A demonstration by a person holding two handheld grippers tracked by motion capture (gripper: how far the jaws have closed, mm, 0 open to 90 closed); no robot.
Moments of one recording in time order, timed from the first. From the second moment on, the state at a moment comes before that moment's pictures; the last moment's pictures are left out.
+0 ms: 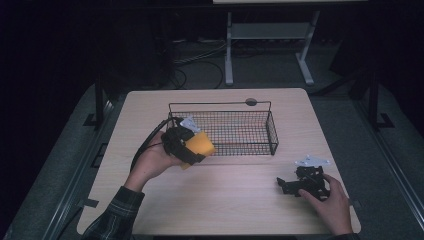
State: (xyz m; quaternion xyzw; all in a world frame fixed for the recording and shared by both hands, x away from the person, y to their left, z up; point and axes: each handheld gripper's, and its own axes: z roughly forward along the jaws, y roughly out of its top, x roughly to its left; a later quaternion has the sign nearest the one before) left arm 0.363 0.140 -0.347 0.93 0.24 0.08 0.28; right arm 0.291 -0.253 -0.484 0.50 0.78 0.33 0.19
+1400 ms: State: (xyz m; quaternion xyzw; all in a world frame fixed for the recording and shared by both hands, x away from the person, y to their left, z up) left arm 0.466 0.160 -0.378 0.90 0.35 0.10 0.25; right arm 0.291 -0.253 -0.484 0.50 0.78 0.33 0.19
